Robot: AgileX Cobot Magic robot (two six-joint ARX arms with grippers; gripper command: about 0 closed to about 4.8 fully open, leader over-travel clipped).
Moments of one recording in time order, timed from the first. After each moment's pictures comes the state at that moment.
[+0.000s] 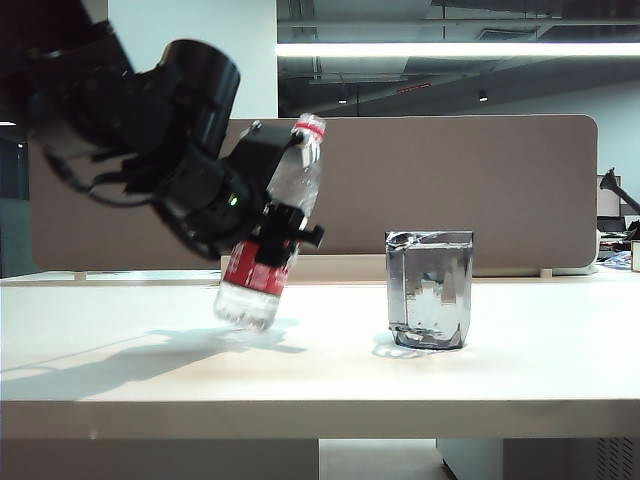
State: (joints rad) left arm -0.58 1.84 0.90 0.61 -0.18 0.21; right arm 0.41 0.14 0.62 -0.60 -0.13 -0.21
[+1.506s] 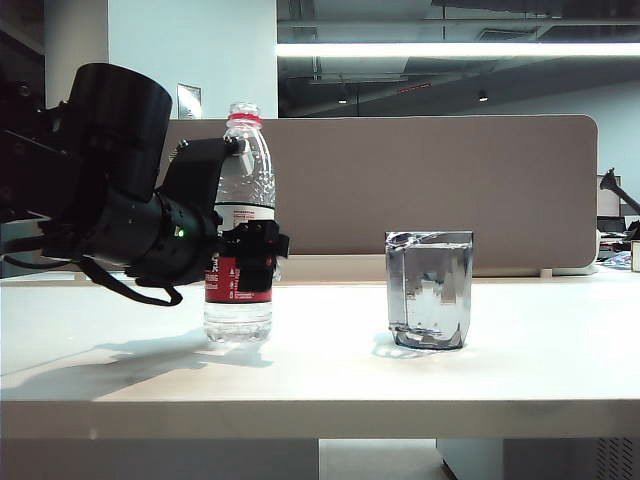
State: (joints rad) left arm -0.58 1.84 0.61 1.00 -0.18 -0.01; right arm 0.41 0.14 0.62 -0.59 -0.13 -0.21
